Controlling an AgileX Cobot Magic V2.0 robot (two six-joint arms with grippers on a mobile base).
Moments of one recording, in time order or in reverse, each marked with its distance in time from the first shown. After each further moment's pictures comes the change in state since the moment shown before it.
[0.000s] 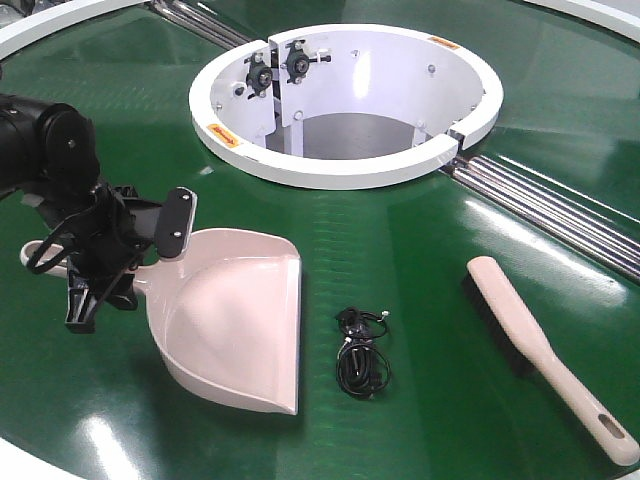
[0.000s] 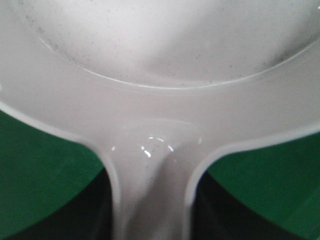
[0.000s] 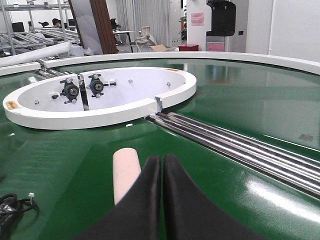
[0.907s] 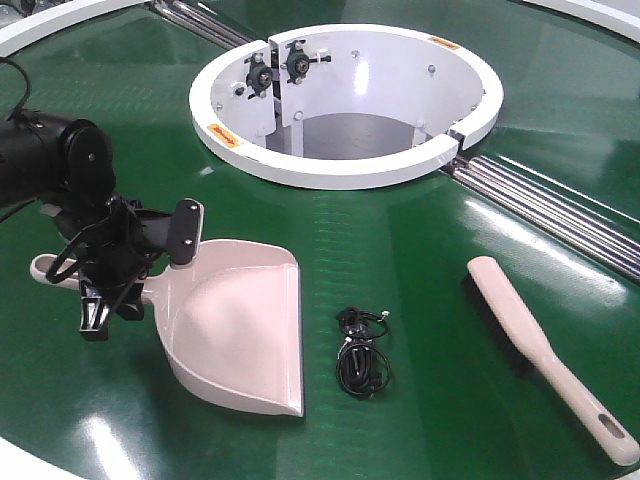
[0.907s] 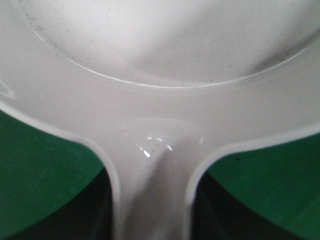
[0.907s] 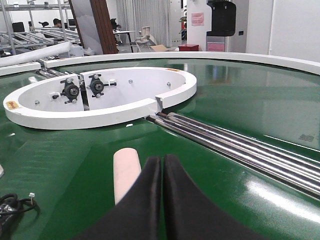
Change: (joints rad) left arm -0.010 0.051 -0.002 0.013 -0.010 -0.056; right arm 0.000 0.000 0.000 0.000 0.000 0.000
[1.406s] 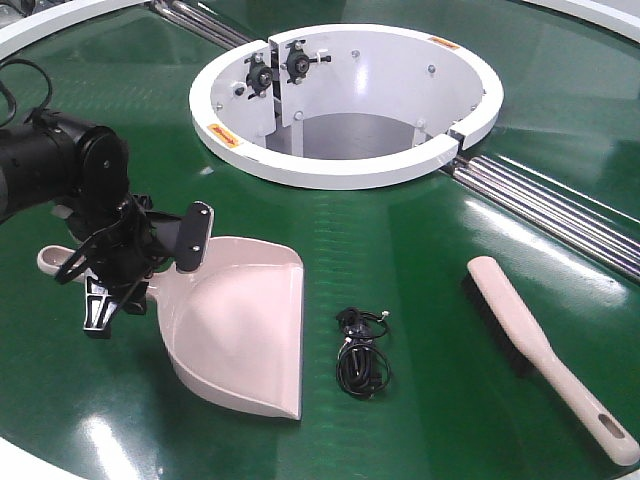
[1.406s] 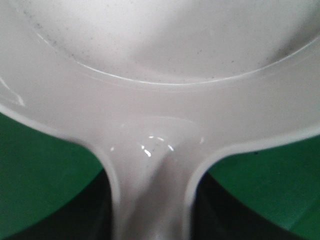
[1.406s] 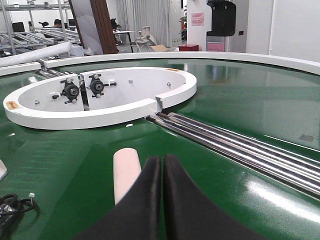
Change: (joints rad) left arm -0.040 0.000 0.000 0.072 -0.026 -0.007; right arm 0.000 0.000 0.000 0.000 0.000 0.000
